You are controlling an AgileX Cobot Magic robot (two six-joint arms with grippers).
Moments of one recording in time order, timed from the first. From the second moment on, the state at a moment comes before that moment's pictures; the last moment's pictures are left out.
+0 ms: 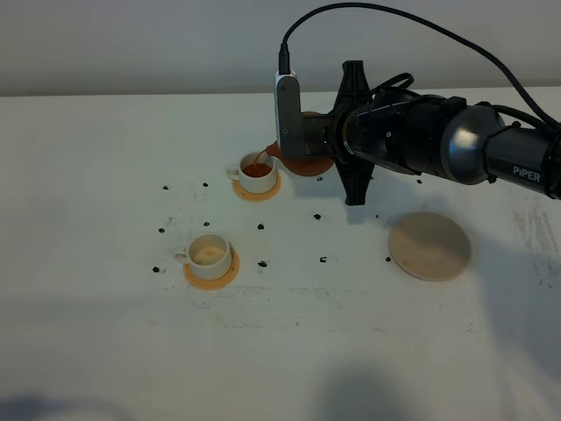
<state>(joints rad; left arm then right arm) 0.09 0.00 -0.45 0.09 1.06 -0.04 0.67 2.06 -1.46 -0.79 0.41 -0.44</state>
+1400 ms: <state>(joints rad) 0.09 0.00 -0.45 0.09 1.06 -0.04 0.67 2.06 -1.46 -0.86 0.41 -0.47</state>
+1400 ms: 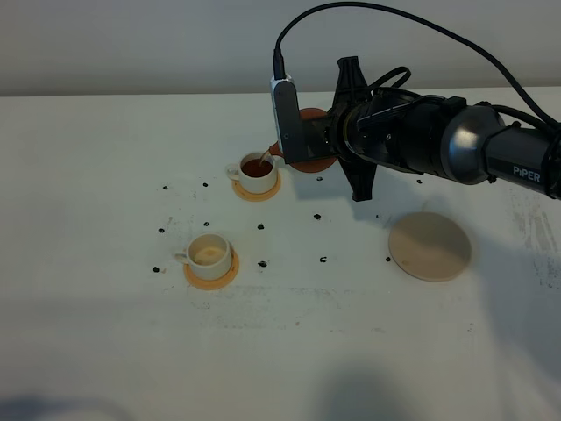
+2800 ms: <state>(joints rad) 0.09 0.00 -0.45 0.09 1.06 -0.04 0.65 2.06 -1.52 -0.35 0.49 -0.28</state>
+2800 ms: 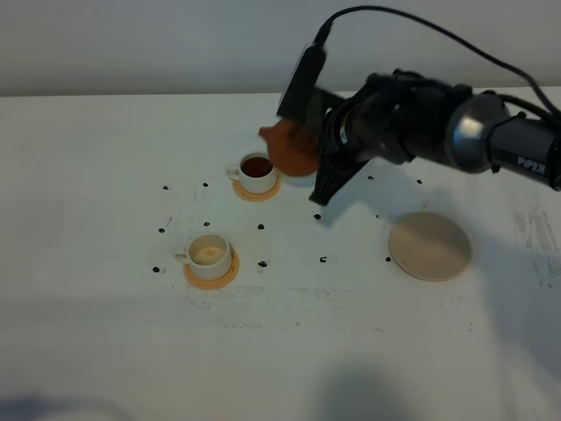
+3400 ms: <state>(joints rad) 0.09 0.00 -0.45 0.09 1.06 -0.04 0.58 2.07 -1.53 -0.10 0.45 -0.23</state>
